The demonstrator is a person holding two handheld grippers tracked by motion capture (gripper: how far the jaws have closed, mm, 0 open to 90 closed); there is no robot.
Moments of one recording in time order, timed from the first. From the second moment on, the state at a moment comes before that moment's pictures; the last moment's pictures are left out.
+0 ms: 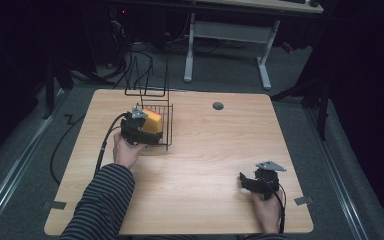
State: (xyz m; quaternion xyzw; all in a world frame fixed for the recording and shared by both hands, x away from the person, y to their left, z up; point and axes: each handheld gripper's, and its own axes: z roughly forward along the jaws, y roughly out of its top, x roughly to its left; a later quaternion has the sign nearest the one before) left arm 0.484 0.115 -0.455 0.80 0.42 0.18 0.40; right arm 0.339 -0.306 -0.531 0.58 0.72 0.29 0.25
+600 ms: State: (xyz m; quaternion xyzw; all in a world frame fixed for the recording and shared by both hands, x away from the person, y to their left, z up) left arm 0.461 0.130 -0.444 0.79 0.41 0.18 0.42; right arm 0.339 -0.306 -0.531 0.58 0.72 0.29 0.25
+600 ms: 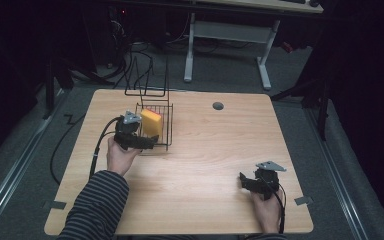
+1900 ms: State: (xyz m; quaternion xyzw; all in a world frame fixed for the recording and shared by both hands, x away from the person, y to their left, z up) left arm 0.406 0.178 -0.427 0.75 0.43 0.20 0.46; right arm 0.339 -0.306 -0.531 0.58 0.72 0.29 0.25
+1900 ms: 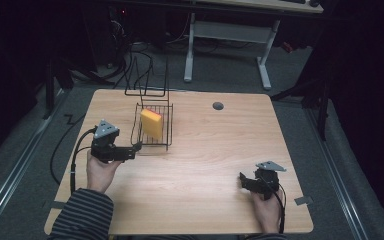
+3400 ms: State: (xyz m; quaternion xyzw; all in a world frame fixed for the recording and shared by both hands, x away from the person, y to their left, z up) left arm 0.373 0.207 -0.450 0.73 0.46 0.19 0.46; right arm 0.339 -0.306 -0.531 0.58 0.72 0.29 0.25
